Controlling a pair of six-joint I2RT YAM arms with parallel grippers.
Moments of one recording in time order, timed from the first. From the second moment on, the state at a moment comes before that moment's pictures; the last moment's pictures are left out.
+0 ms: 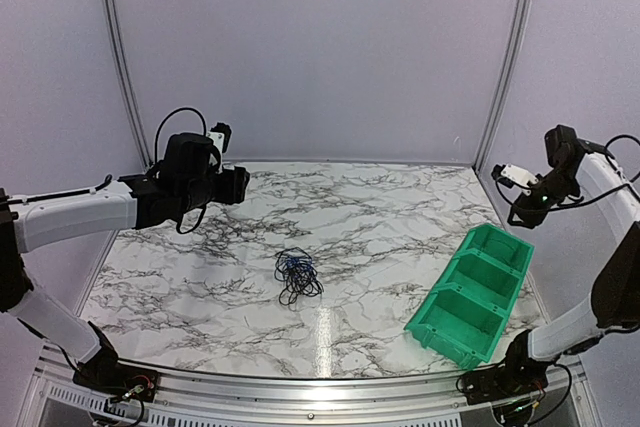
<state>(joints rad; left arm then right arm) -0.66 1.45 1.03 -0.04 -0.34 -0.20 -0.23 1.32 1.28 -1.08 -0.13 -0.96</state>
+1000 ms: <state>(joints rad) -0.70 1.64 0.98 -0.15 0.19 -0.45 0.63 1.87 1.39 -0.51 -0.50 -0.52</state>
